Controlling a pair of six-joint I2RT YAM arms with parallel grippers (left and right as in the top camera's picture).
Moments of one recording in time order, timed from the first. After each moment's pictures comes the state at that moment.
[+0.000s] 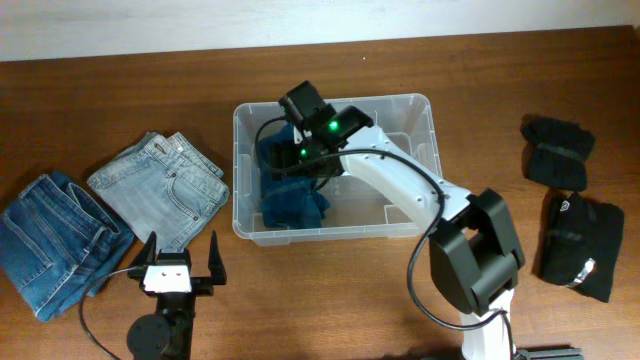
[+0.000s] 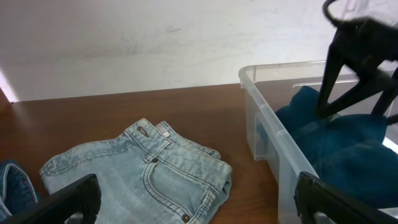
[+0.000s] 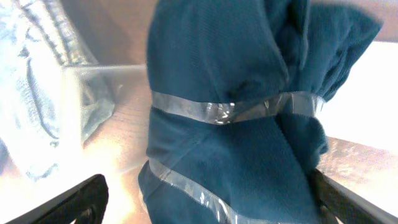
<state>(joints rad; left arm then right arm) 0.01 0.01 0.02 -0.08 0.04 0.06 0.59 2.07 1.75 -0.83 -0.21 0.50</state>
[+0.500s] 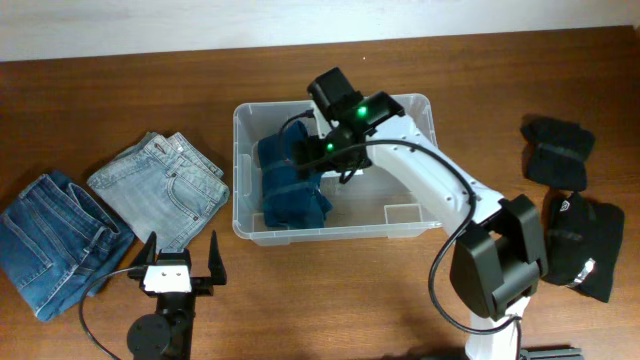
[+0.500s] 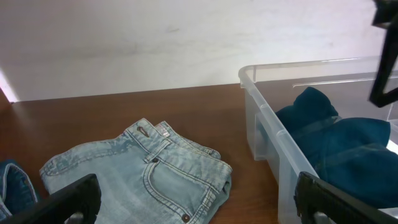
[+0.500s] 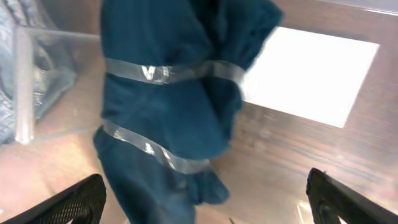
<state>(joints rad) 0.01 0.01 0.02 -0.08 0.04 0.06 0.50 1.99 1.75 -1.01 -0.20 0.32</state>
